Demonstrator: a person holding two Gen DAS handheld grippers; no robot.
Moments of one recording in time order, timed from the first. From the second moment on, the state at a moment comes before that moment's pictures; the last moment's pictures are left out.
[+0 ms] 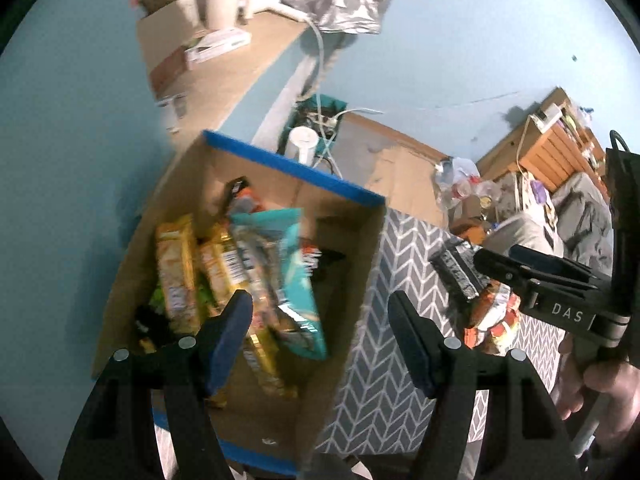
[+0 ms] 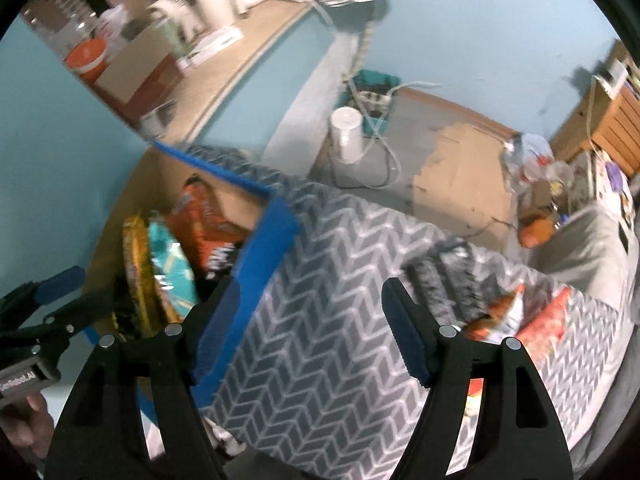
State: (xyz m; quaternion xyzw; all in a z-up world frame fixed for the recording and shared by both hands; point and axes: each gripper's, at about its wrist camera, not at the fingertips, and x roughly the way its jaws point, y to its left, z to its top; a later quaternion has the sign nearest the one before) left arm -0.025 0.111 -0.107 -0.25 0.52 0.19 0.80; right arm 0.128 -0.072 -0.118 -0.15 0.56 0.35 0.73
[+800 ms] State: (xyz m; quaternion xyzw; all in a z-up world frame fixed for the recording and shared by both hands) left arm 0.105 -0.006 -0.139 -0.22 0.58 0.09 0.77; right arm 0.231 -0.266 -0.155 -0.06 0.63 0.18 0.76
